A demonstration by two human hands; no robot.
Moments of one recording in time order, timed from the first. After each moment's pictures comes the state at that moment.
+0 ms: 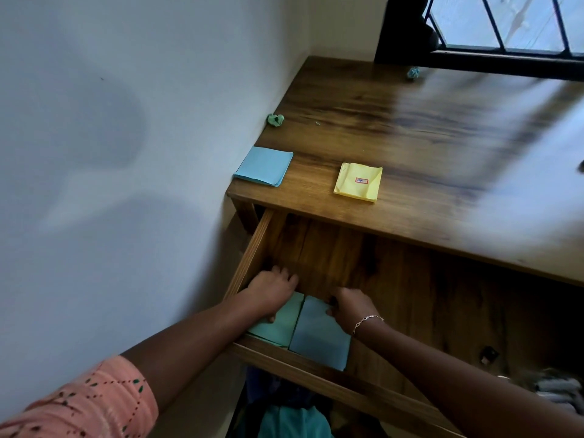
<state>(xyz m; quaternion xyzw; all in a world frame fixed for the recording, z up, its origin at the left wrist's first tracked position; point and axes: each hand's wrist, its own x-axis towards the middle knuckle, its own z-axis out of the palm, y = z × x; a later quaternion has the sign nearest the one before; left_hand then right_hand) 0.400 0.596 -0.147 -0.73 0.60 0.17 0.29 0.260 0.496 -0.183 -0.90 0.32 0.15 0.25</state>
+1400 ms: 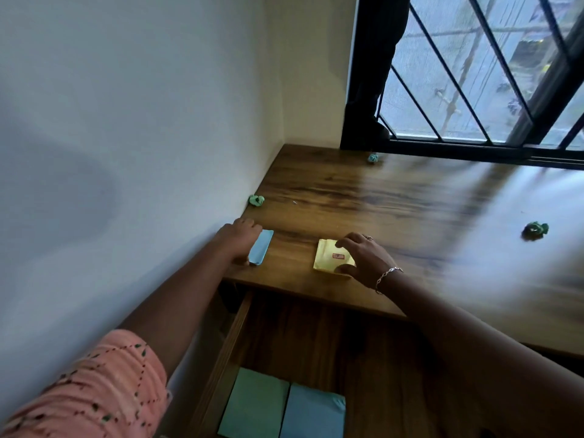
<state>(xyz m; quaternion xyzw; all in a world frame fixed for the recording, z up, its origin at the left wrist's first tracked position) 0.543 0.490 -0.035 -0.83 0.53 0.04 0.17 0.314 0.352 -0.057 -0.96 0.25 -0.04 0.10</state>
